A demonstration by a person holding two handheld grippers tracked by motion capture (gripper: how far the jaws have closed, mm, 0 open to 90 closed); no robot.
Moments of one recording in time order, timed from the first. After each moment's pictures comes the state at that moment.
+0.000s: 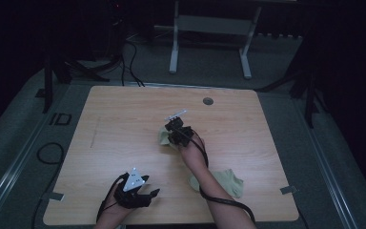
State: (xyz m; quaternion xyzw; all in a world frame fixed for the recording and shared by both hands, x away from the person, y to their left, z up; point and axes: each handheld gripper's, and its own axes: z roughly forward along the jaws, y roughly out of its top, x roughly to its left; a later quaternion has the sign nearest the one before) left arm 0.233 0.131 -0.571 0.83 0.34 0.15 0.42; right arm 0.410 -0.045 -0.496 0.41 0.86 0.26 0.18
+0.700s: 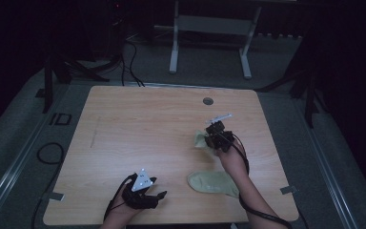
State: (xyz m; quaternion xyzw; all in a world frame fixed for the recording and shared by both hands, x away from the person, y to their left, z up) left arm 0.236 0.110 -0.573 0.83 0.33 0.13 0.42; right arm 0.387 -0.164 -0.480 0.45 0.84 0.25 0.19
